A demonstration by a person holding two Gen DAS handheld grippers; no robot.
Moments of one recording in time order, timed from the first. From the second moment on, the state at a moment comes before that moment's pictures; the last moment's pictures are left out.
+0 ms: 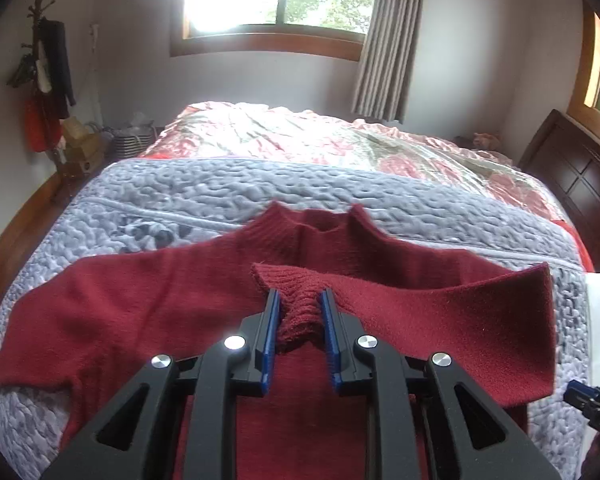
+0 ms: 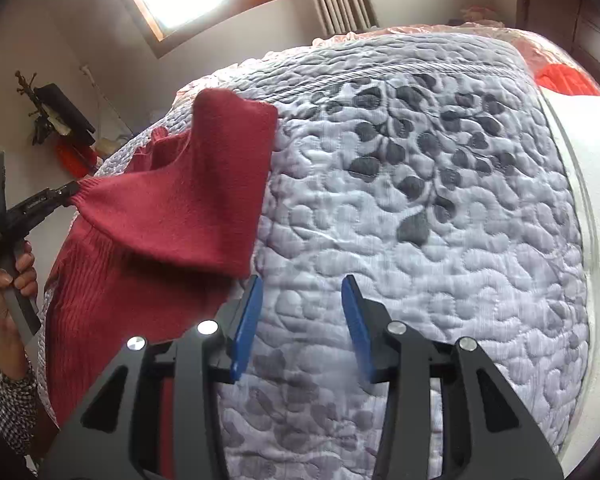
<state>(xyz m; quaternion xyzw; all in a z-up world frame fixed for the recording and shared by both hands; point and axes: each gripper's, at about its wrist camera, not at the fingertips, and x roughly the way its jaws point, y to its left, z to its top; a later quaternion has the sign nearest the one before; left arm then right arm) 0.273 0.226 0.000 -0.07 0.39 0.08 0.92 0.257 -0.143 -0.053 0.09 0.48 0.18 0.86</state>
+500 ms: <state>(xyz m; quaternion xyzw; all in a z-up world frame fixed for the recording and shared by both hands) 0.269 0.297 -0.075 -0.08 0.44 0.10 0.89 0.319 -0.062 -0.092 0.12 0.54 0.20 0.81</state>
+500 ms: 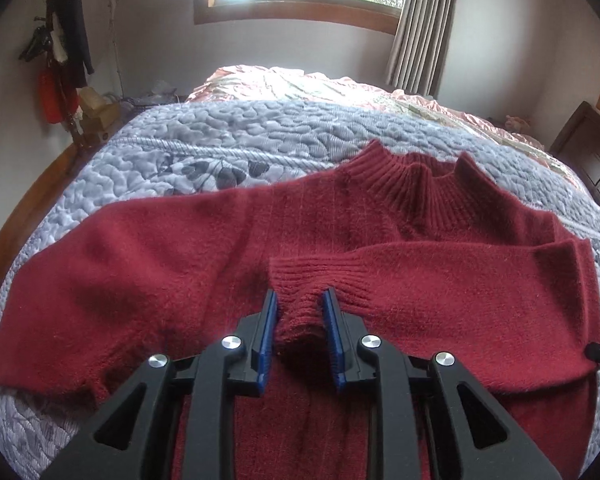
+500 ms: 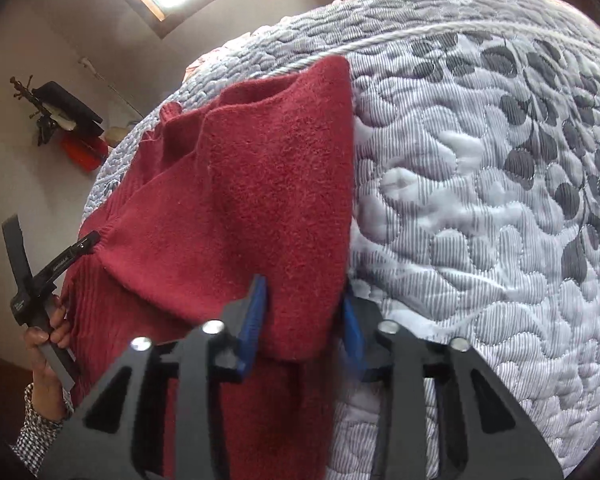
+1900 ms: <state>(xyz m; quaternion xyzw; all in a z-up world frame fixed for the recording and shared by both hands) 0.223 0.320 -0.057 -0.05 0.46 0.10 0.88 0.295 -0.002 -0.046 0.09 0.52 0.17 0.83</state>
